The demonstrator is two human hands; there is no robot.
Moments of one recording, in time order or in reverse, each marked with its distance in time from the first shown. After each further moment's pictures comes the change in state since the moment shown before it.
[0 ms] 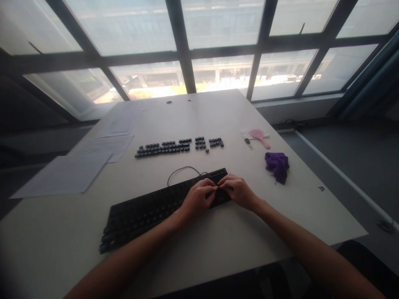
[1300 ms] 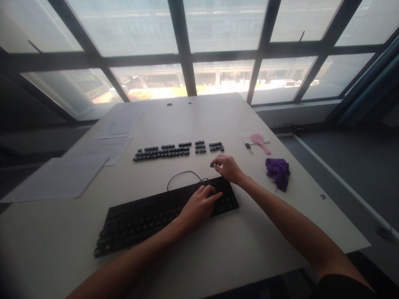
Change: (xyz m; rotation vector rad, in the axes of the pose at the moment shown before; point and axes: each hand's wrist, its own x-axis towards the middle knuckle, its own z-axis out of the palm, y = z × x) left_hand -0.003 -0.001 -0.001 0.244 -0.114 0.129; right_hand 0.096 0.034 -0.004 -0.176 0.025 0.044
